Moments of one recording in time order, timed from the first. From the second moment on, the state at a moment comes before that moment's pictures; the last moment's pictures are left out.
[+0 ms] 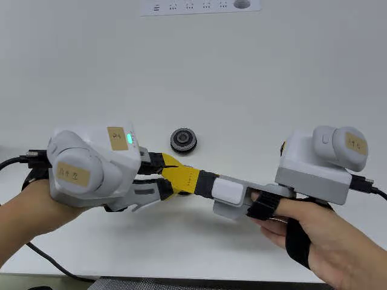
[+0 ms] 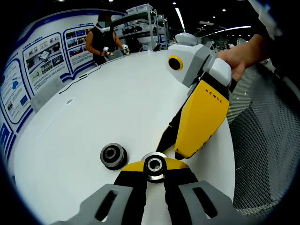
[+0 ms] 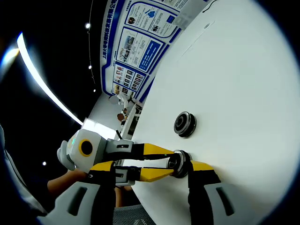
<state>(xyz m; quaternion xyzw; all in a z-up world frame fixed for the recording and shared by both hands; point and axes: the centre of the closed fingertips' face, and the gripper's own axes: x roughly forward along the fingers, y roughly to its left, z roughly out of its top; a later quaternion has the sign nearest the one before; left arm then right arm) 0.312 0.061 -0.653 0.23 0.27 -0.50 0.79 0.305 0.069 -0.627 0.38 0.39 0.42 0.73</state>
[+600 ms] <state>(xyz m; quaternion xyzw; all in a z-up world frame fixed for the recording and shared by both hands) 0.312 0.061 -0.653 0.23 0.28 -0.50 0.79 0.302 0.068 -0.626 0.39 0.39 0.42 0.72</state>
